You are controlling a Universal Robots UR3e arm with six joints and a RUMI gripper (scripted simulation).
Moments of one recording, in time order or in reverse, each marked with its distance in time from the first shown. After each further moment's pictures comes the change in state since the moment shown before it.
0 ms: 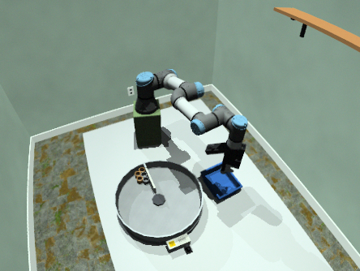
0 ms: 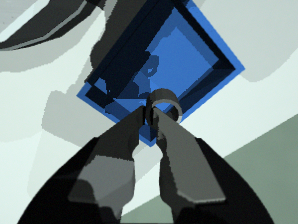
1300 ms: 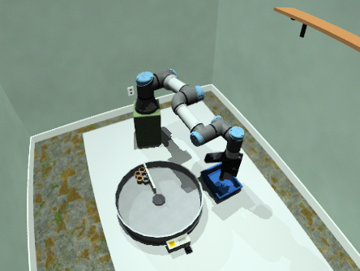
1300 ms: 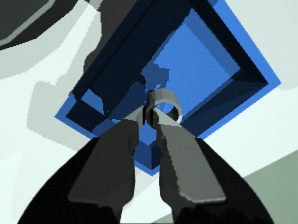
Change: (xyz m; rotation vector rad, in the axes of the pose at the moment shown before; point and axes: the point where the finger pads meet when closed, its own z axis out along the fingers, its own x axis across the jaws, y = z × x) arm -0.001 0.002 0.062 -0.005 -0.005 0.000
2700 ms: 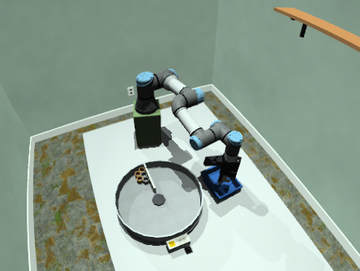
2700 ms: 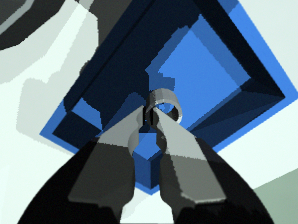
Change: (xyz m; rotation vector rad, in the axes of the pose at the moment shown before) arm 0.002 -0.003 0.026 0.004 0.003 0.000
